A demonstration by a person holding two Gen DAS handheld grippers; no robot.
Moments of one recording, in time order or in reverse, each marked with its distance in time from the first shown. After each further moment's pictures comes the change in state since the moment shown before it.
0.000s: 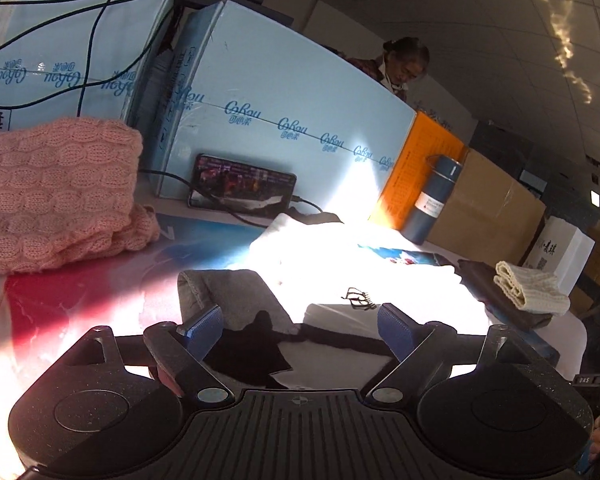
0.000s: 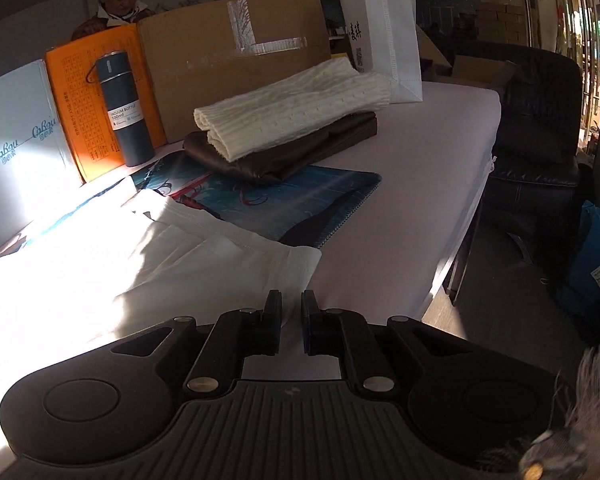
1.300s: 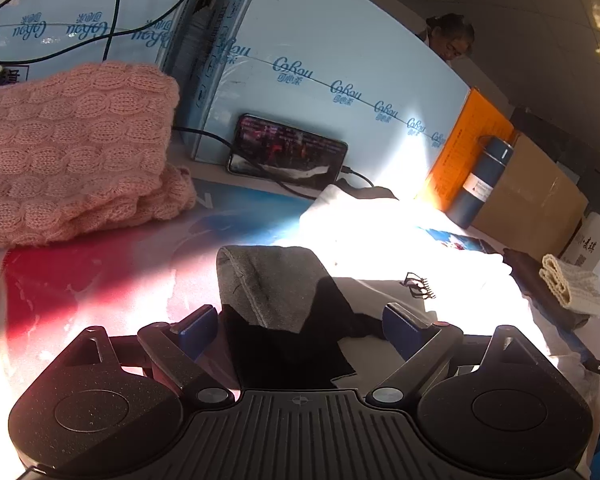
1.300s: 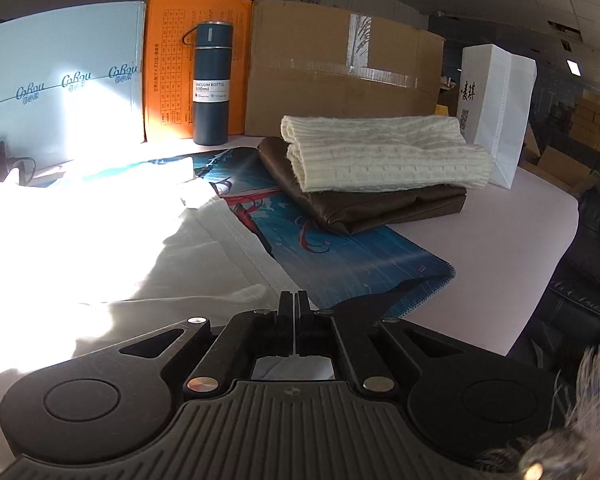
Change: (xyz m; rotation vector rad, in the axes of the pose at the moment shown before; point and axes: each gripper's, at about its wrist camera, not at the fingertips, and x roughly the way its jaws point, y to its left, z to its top) left arm 0.035 0.032 -0.005 -0.083 0.088 0.082; right arm 0.032 0.034 0.022 -0.377 -0.023 0.164
